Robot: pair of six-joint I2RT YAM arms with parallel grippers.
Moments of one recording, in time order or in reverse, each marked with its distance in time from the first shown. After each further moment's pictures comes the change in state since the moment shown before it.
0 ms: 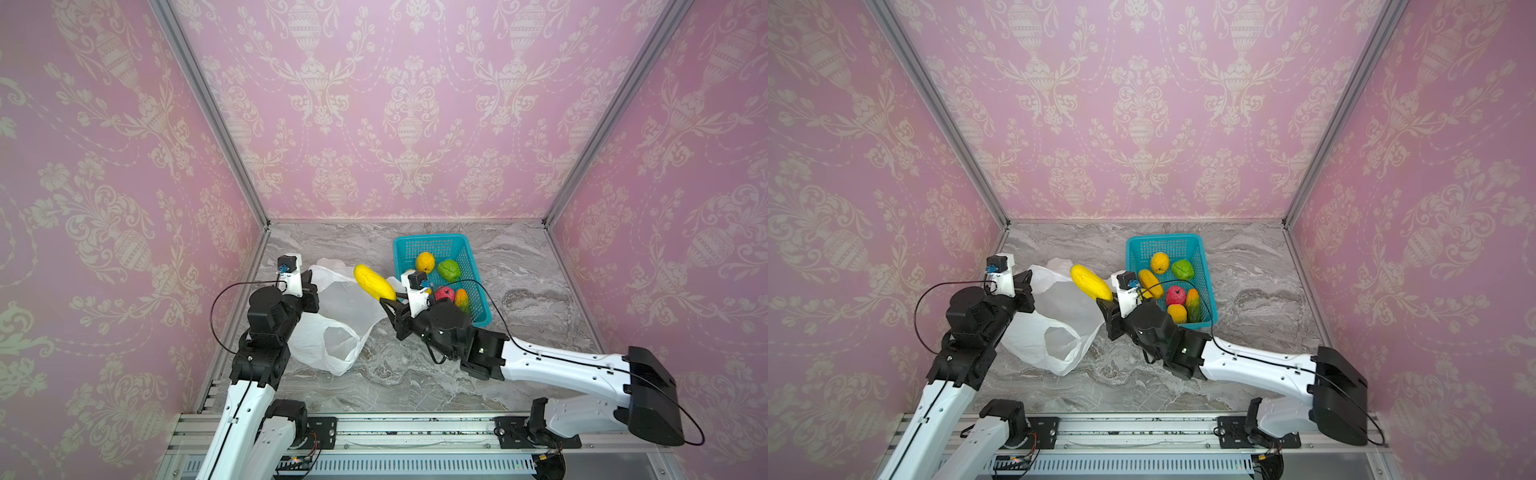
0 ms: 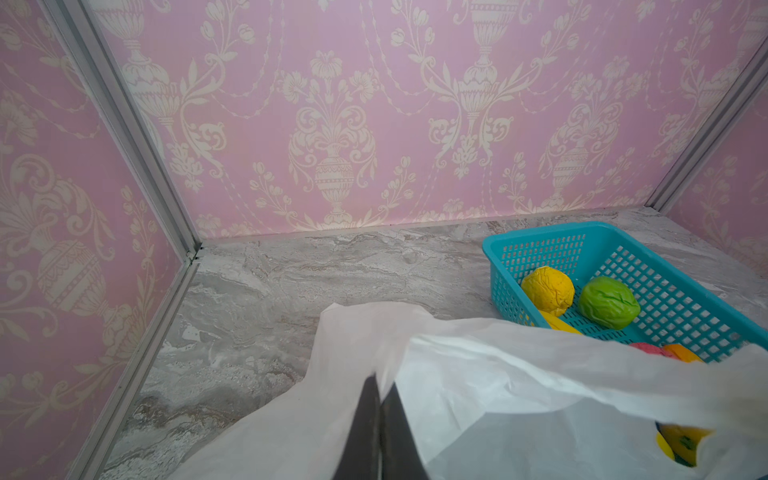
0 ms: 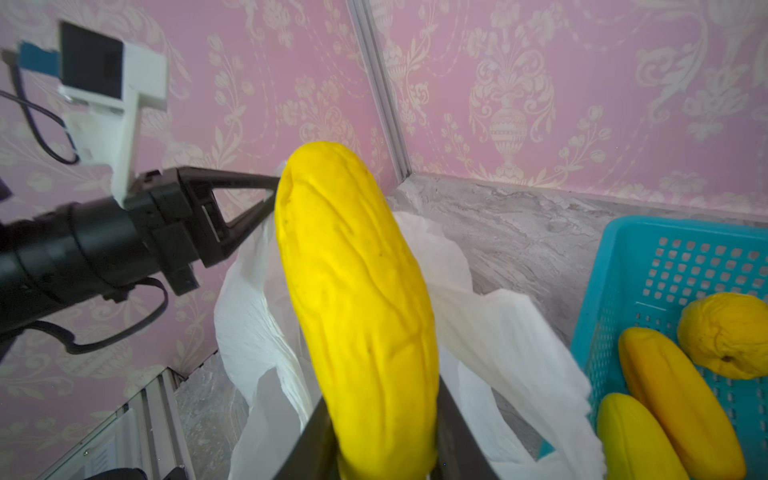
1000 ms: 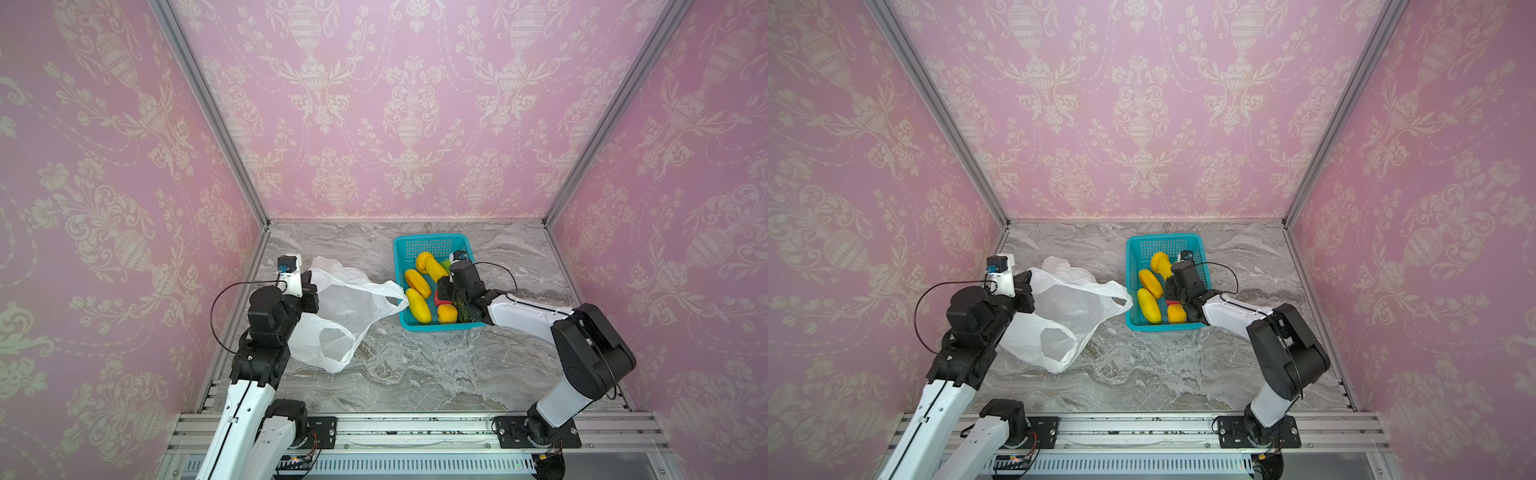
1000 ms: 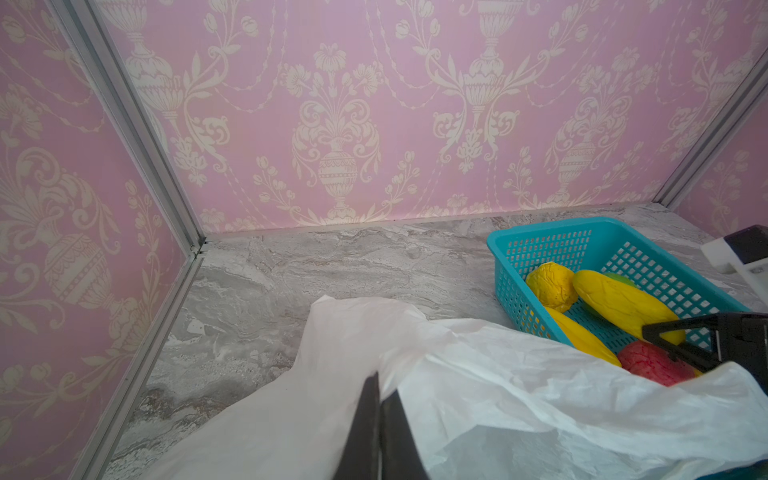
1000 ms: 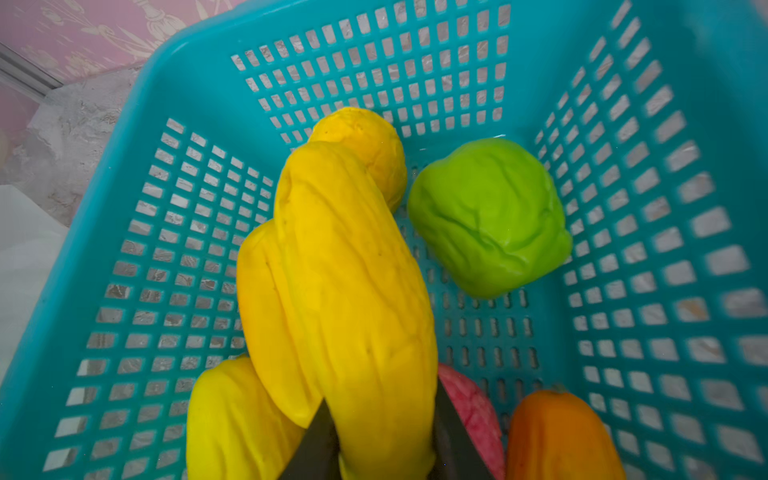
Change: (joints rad) left arm 0.000 0.001 0.002 -0.013 -0.005 0.002; right arm -0.612 0.426 0.039 -0.187 -0.225 0.152
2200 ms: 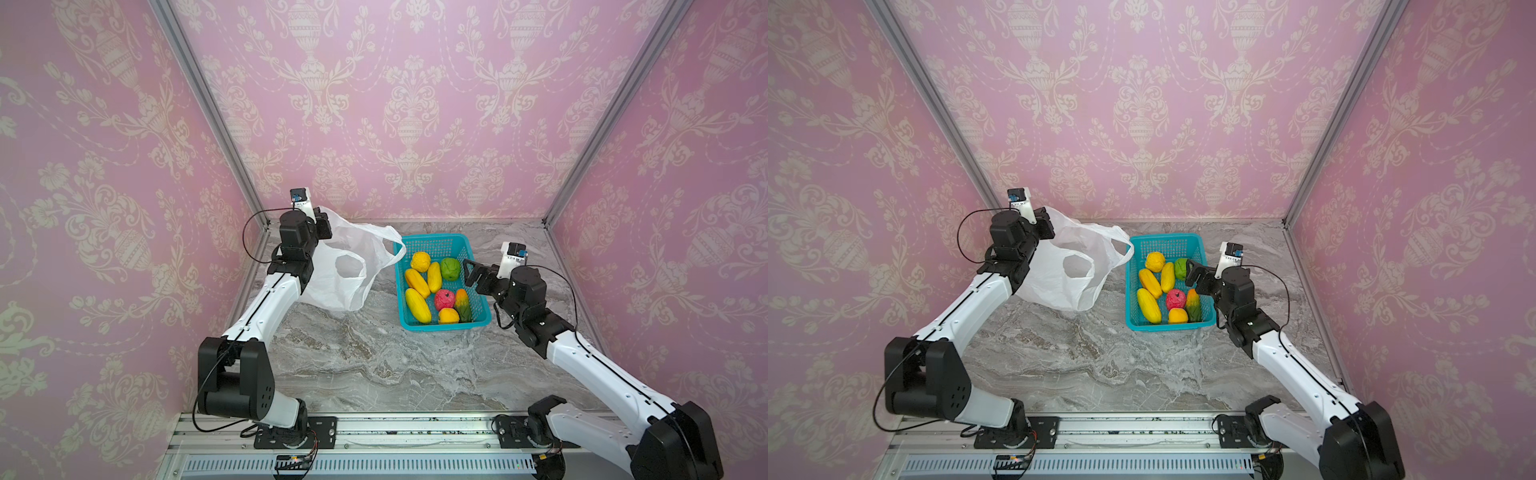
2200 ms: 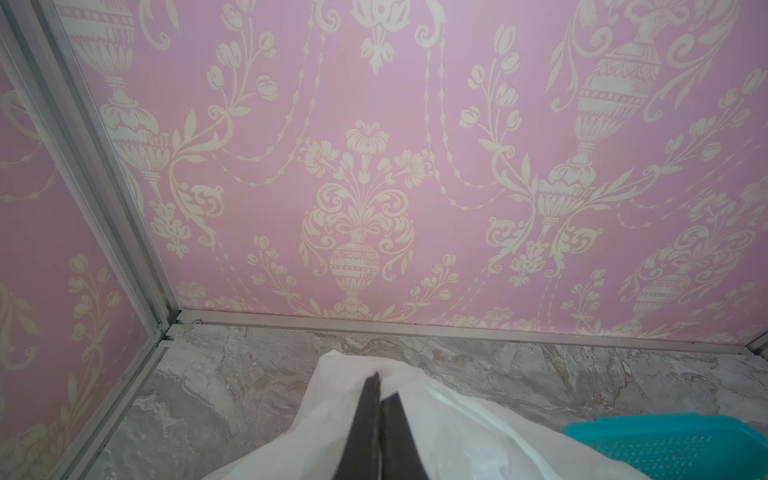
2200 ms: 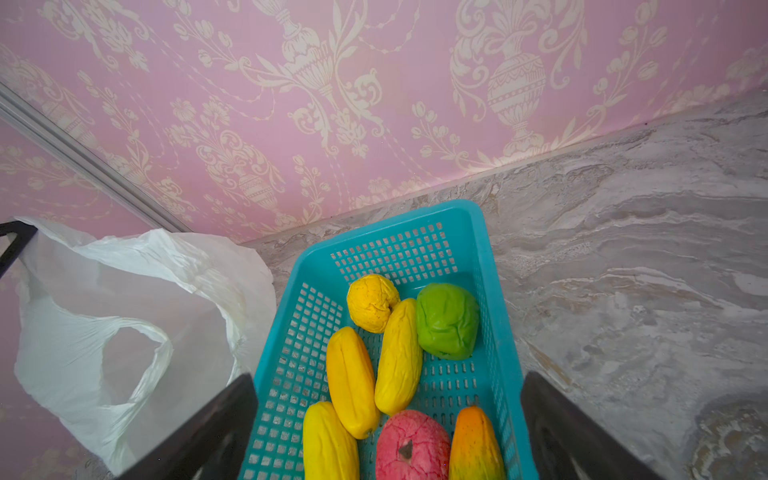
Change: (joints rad) left arm 0.009 0.821 0.477 0.438 -0.093 -0.148; right arm -0.146 -0.617 -0.231 0.043 -0.040 -0.014
